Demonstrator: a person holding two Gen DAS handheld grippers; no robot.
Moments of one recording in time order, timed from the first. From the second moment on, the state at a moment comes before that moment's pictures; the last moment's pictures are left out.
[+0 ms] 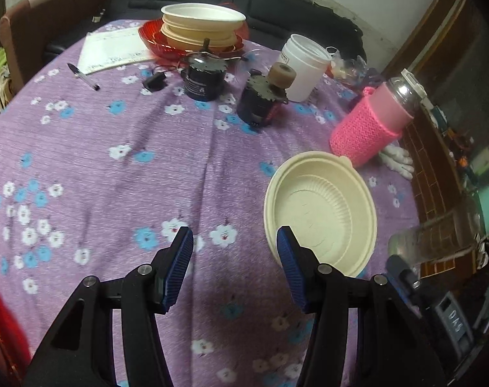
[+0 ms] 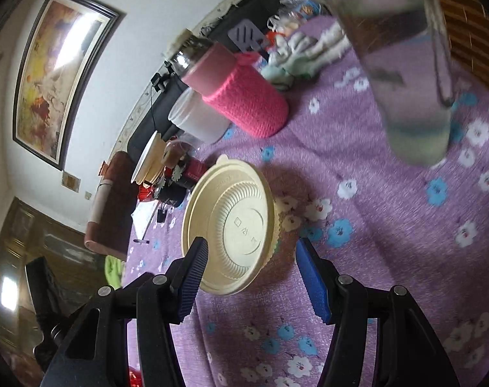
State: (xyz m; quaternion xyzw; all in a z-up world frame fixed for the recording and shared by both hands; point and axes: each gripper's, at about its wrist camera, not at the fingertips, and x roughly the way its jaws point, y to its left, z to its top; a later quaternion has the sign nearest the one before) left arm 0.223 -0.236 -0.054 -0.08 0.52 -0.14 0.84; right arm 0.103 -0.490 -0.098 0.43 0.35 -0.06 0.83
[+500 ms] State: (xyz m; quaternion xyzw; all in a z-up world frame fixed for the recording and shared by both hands) left arm 0.241 -0.270 -0.074 -0.09 0.53 -0.18 0.82; right arm 0.113 -0.493 -0.117 0.45 0.36 -0.06 0.81
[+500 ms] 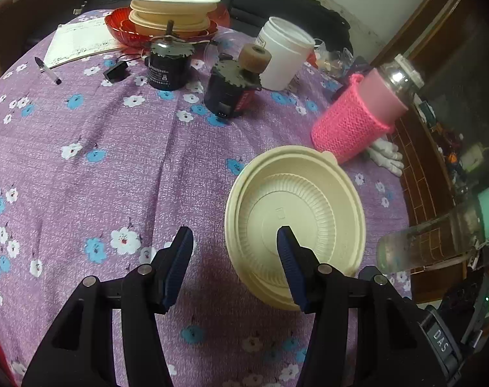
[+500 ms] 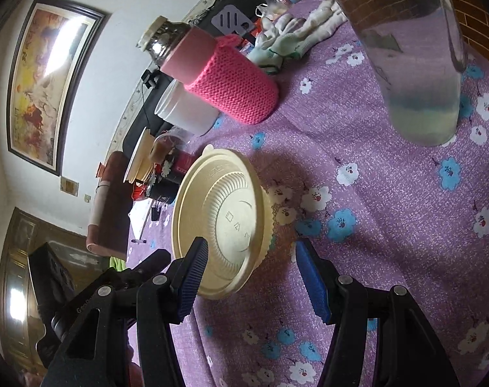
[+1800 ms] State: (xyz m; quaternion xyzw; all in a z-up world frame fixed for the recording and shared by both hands) left arm 0.245 -0.293 -0.109 -0.04 0.55 -0.15 0.82; right arm 0.145 -0.474 -0.146 0.43 0.40 -0.09 0.80
